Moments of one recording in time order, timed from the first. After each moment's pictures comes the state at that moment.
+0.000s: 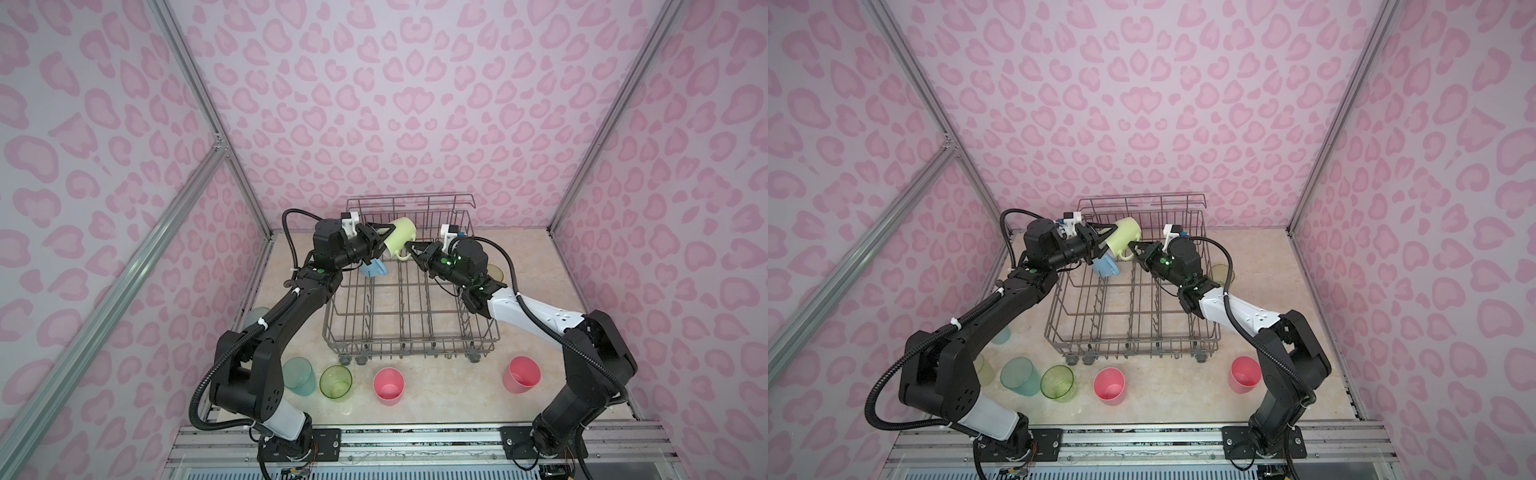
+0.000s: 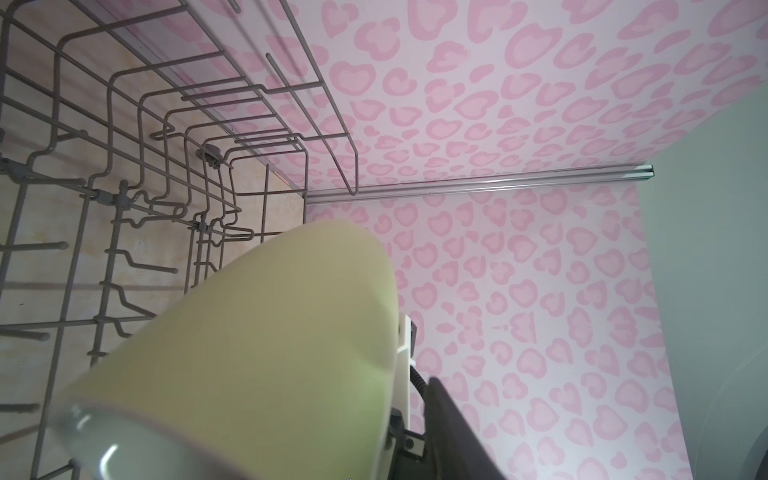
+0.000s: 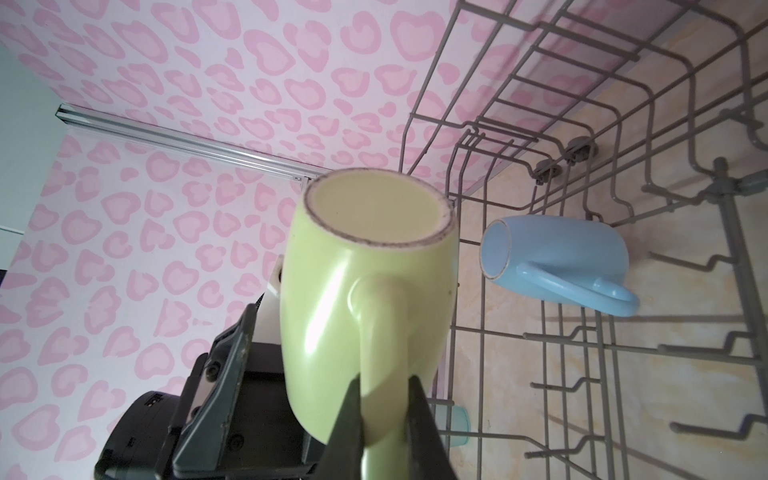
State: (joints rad) left arm -0.31 1.57 1.21 0.25 0.63 -1.39; right arm 0.58 1.67 1.15 0.47 -0.27 1.28
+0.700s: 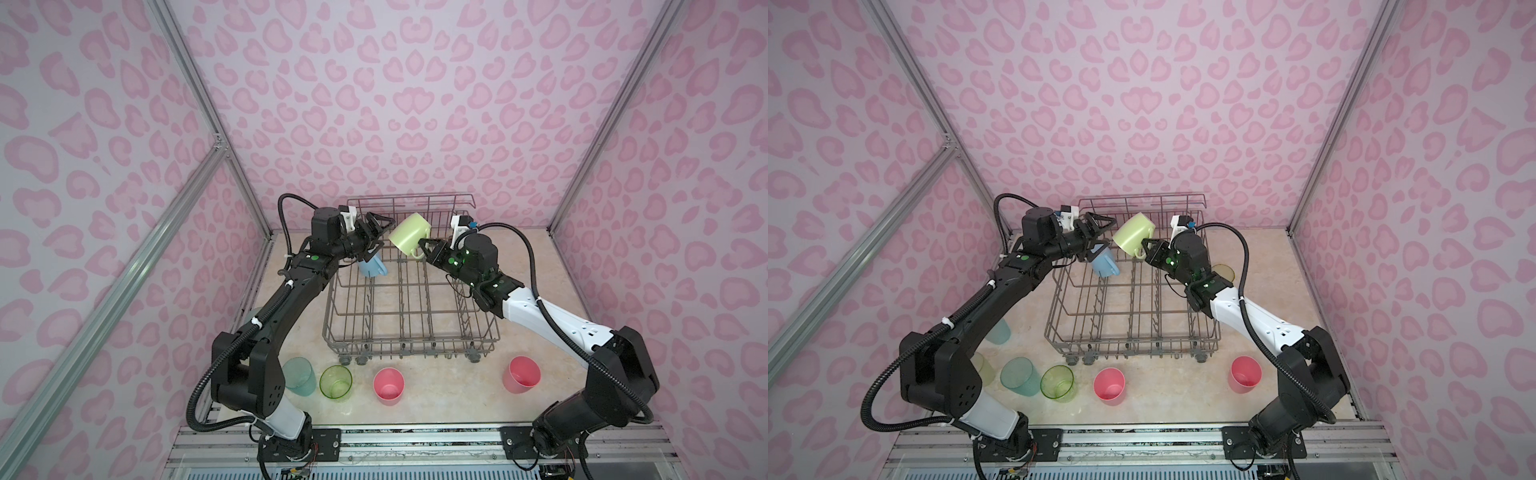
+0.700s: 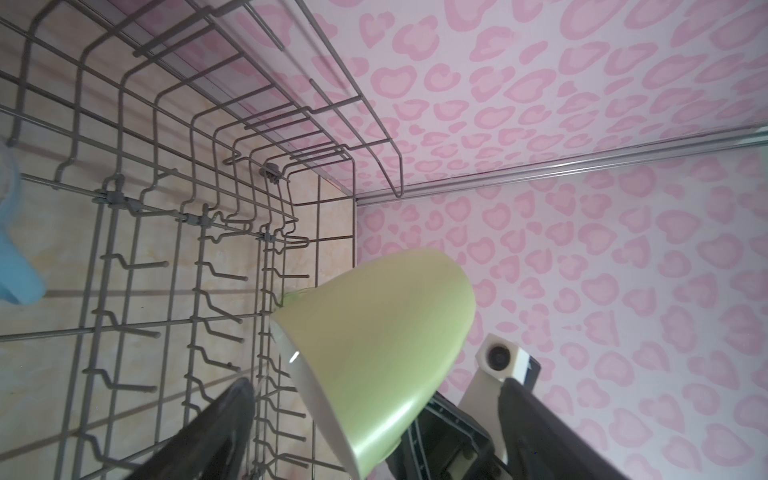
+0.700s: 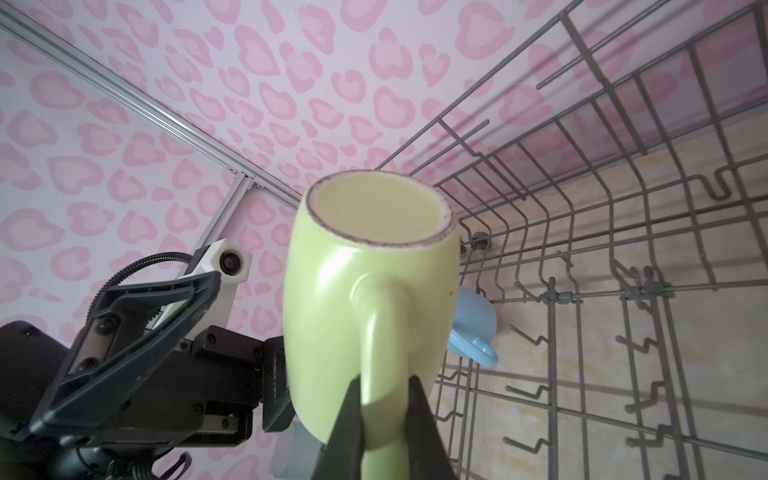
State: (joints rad) left arm -0.28 1.59 1.39 -0.14 0.59 -1.10; right arm 0.58 1.55 1.18 0.21 -0.10 0.85
